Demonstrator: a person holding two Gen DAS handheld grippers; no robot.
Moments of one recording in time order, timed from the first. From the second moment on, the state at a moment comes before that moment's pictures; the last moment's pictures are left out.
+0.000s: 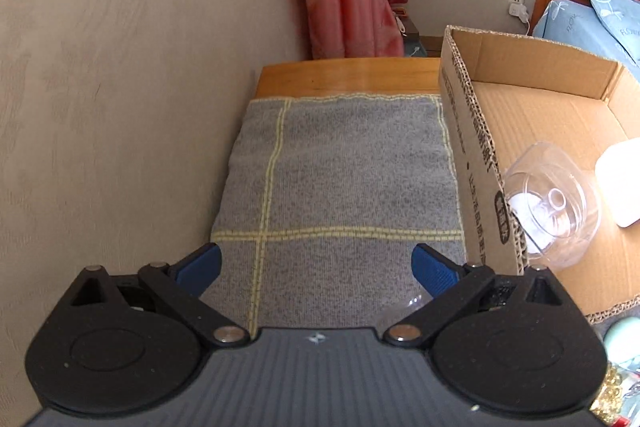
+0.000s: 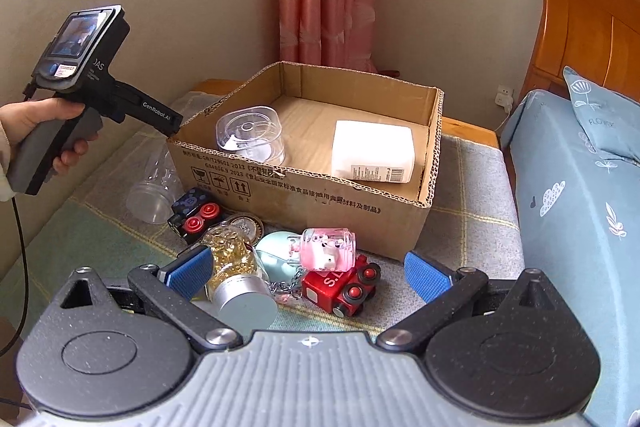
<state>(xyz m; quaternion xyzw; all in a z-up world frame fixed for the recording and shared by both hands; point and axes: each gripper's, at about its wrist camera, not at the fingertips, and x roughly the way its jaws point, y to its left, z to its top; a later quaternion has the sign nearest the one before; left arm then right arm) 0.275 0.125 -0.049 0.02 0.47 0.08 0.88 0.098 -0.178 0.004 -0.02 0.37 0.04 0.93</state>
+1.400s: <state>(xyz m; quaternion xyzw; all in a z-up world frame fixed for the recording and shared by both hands) 0.059 0.076 -0.024 0.04 0.42 -0.10 0.90 0.075 -0.181 -0.056 0.00 0.43 0.07 0.90</state>
